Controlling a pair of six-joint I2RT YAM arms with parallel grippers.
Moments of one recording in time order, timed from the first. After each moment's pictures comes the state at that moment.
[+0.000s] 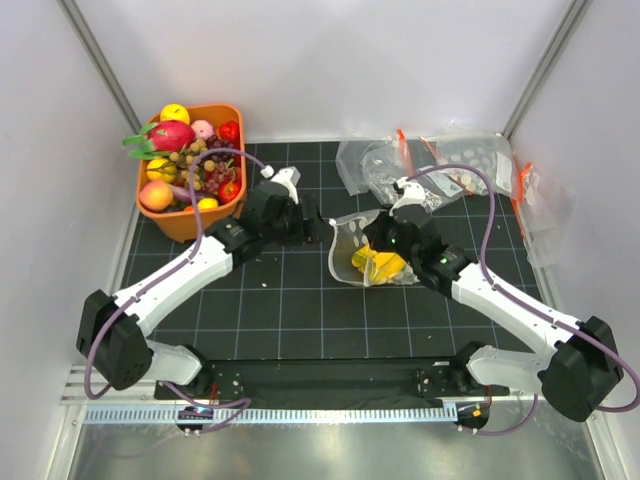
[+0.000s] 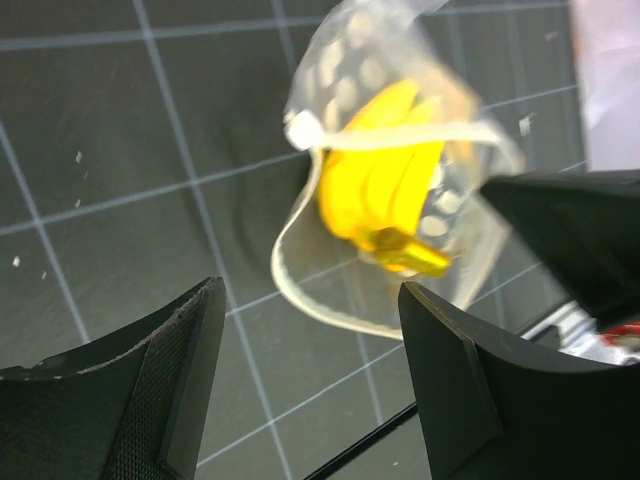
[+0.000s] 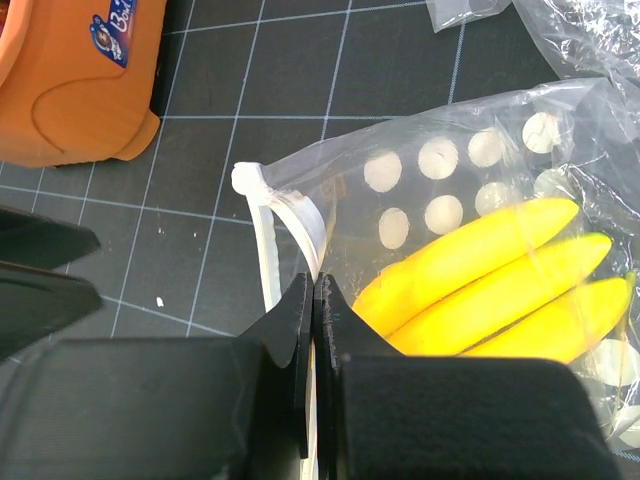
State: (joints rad) left arm -0.67 1.37 1.13 -0.36 0.04 -0.63; right arm 0.64 1.15 0.81 -0.11 0.21 0.56
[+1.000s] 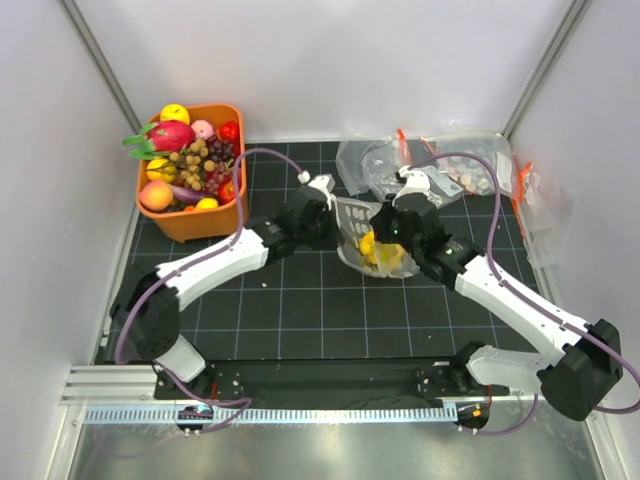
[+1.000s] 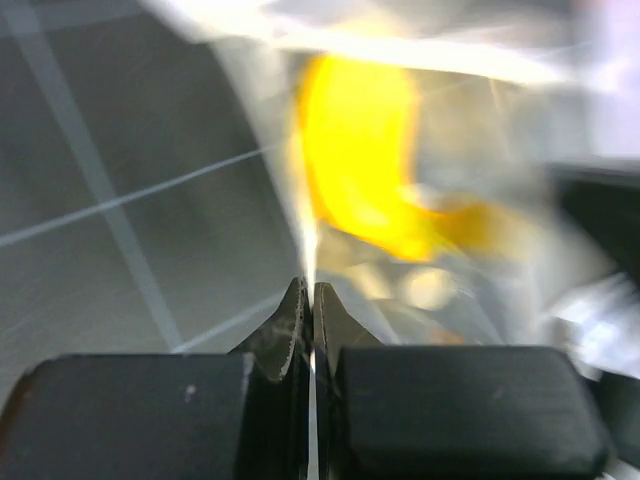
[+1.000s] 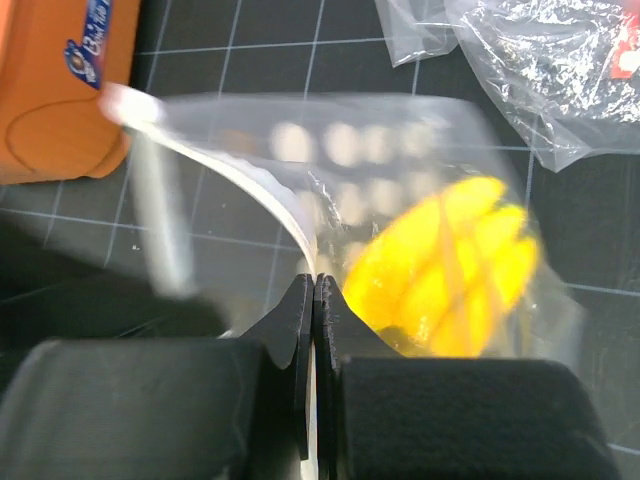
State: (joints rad) left arm -0.79 1.60 1.19 -0.27 0.00 -0.65; right arm 0.64 1.15 0.94 -0.26 0.27 0.51
